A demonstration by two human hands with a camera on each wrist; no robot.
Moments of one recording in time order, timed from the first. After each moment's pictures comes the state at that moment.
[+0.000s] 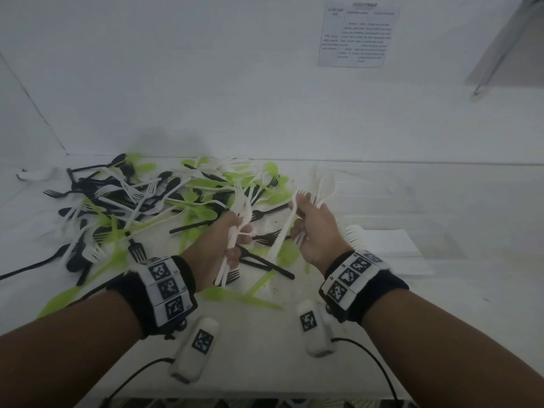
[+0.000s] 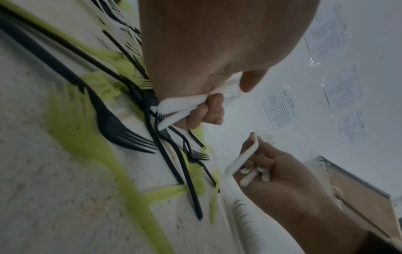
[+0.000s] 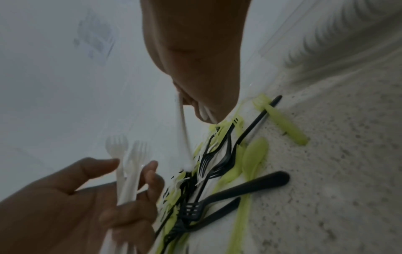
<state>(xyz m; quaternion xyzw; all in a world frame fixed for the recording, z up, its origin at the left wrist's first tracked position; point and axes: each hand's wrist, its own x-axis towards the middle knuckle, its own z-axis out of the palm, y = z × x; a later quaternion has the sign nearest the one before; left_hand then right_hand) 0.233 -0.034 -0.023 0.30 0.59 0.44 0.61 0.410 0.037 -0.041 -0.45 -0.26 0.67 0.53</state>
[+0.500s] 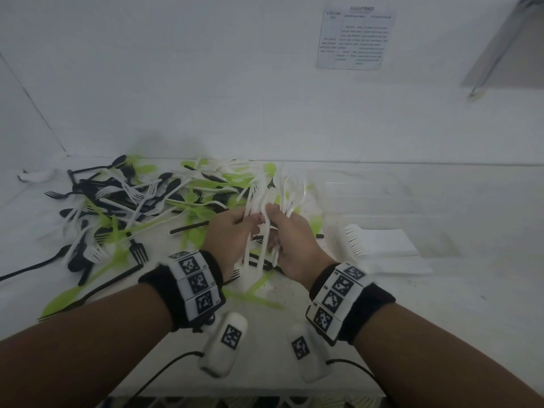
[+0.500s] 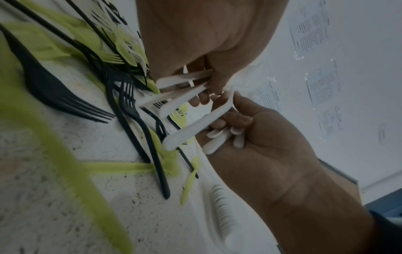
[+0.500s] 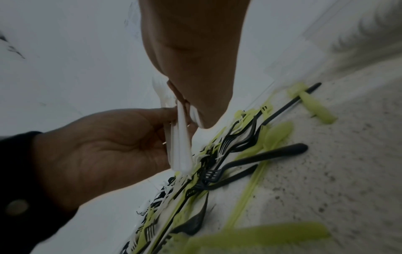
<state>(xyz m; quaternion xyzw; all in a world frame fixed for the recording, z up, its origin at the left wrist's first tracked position) 0.256 -0.031 -0.022 0.43 0.58 0.53 0.44 0.377 0.001 -0.038 -0.41 -0.34 0.70 0.47</state>
